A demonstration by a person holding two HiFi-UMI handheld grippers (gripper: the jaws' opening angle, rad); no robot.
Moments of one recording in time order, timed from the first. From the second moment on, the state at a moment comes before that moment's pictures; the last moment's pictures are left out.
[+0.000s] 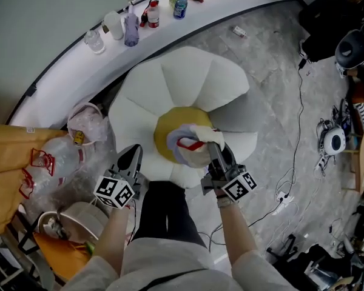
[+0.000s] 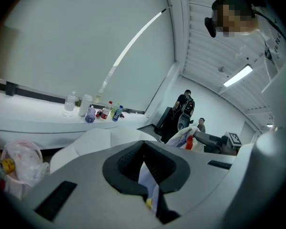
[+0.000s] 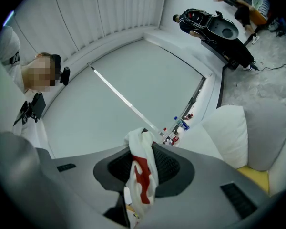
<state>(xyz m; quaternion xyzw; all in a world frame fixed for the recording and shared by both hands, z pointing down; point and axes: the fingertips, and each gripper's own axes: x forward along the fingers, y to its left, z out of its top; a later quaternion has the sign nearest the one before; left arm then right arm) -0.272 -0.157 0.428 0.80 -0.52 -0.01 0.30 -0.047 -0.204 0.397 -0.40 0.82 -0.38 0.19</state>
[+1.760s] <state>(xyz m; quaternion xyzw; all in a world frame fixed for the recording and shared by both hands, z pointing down) -0.229 -0.254 0.644 0.78 -0.54 0.02 0.32 -0.021 -0.286 0.671 -0.43 0.75 -0.47 0.17</state>
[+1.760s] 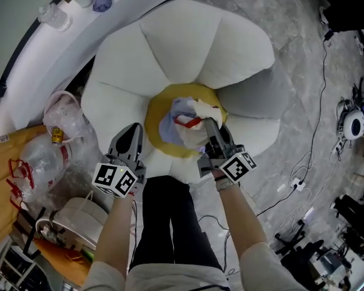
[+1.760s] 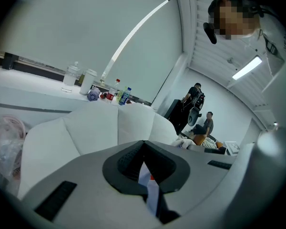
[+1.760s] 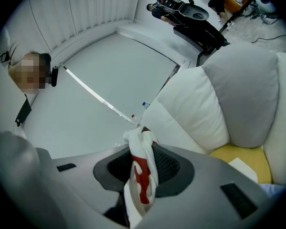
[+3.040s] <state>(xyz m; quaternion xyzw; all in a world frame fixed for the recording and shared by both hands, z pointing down) -0.224 -0.253 0.777 0.74 -0.57 0.00 0.37 0.011 -0.289 0.821 -0.48 0.71 -0.50 0.13</state>
